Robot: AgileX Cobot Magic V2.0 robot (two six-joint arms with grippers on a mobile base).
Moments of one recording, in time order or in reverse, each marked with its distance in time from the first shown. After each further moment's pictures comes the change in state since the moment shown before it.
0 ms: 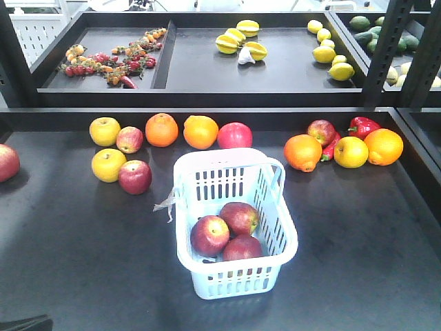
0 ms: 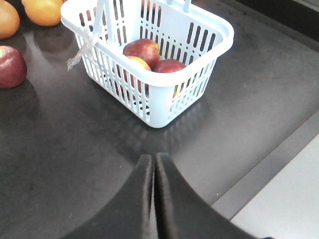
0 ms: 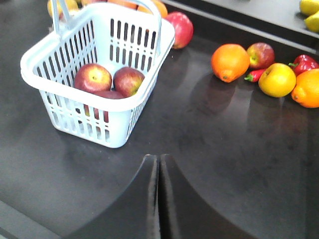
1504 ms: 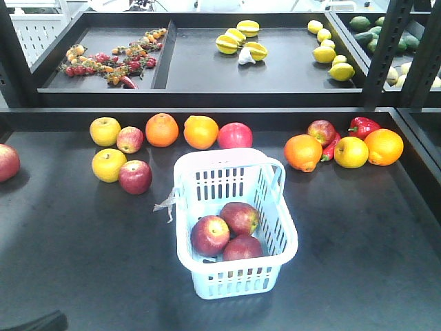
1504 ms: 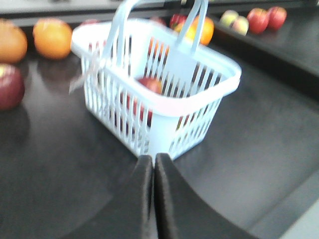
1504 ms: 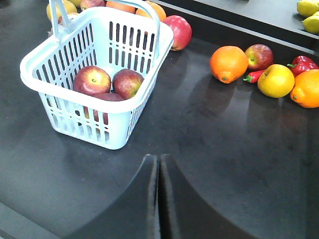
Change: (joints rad) left arm 0.013 0.000 0.314 0.206 -0.562 -0.304; right arm 0.000 -0.003 0.002 -0.002 -0.002 0.010
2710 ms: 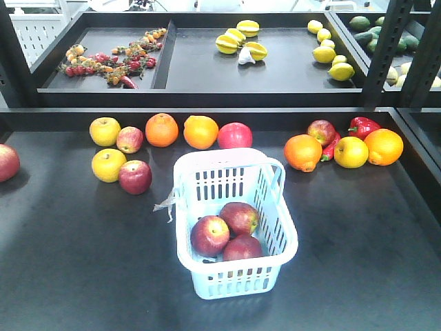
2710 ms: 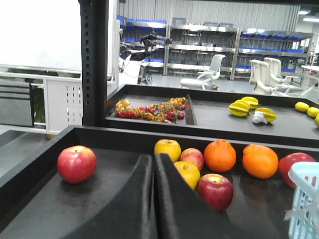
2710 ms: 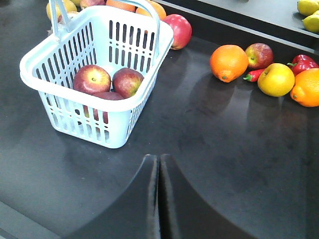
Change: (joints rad) left arm 0.739 -0.406 0.000 -0.243 0.077 0.317; right arm 0.000 0.000 0.000 0.000 0.003 0.000
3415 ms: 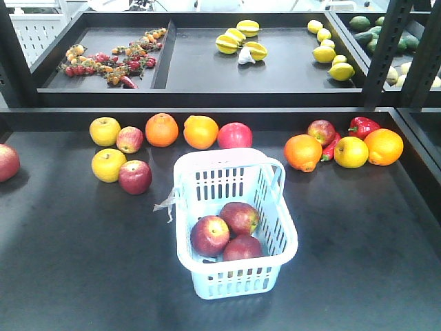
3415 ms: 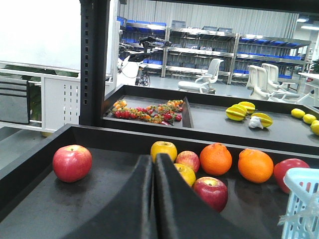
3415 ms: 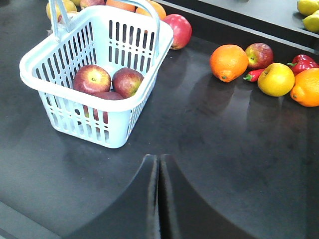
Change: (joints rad) left arm 0.000 0.000 0.000 0.060 0.000 -0.095; right arm 0.000 0.000 0.000 0.000 0.000 0.000
